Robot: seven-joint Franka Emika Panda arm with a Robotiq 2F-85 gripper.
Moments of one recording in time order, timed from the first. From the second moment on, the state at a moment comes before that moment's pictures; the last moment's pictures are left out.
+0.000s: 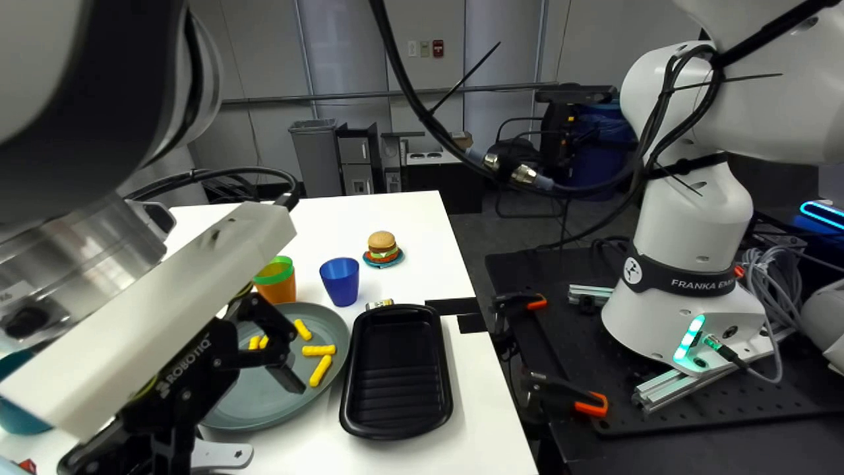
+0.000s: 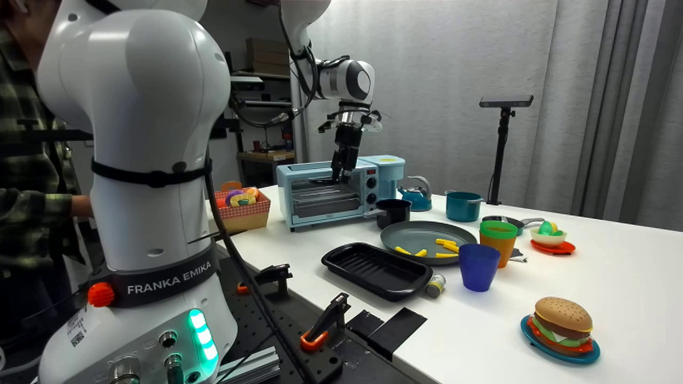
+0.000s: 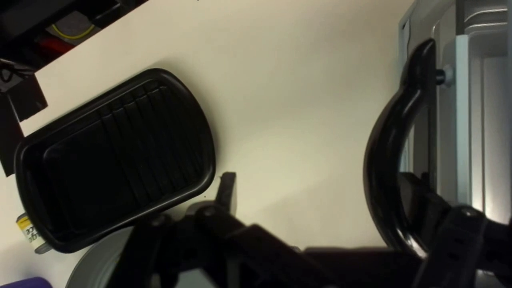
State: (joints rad) arm 0.25 0.38 0.08 -1.92 0.06 1.98 0.77
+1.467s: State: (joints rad) arm 0.17 0.38 0.05 -2.00 0.15 2.01 0.60
